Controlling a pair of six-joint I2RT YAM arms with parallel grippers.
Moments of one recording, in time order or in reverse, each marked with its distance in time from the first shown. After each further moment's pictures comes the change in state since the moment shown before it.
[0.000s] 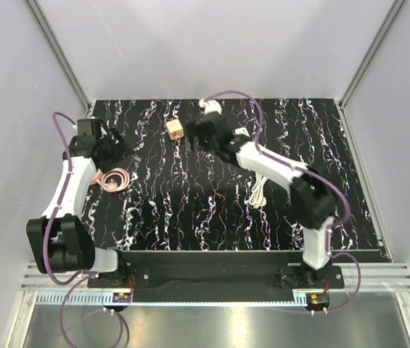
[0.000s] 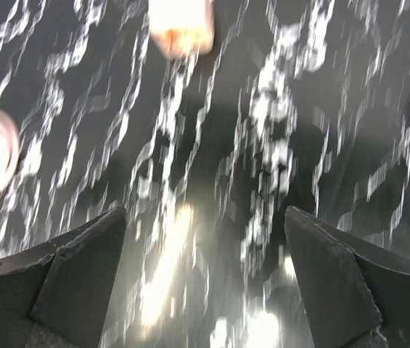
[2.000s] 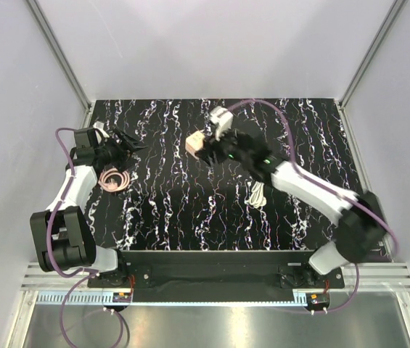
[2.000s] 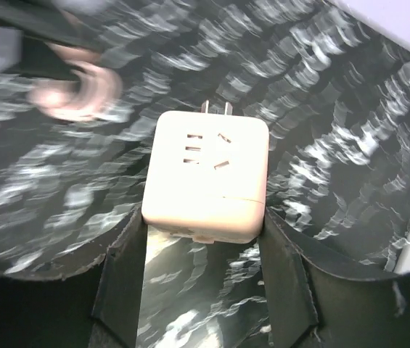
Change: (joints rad) left arm 0.071 0.008 -0.245 0.426 0.509 -0.208; right arm -0.040 -0.253 -0.243 0.223 -0.381 -0.375
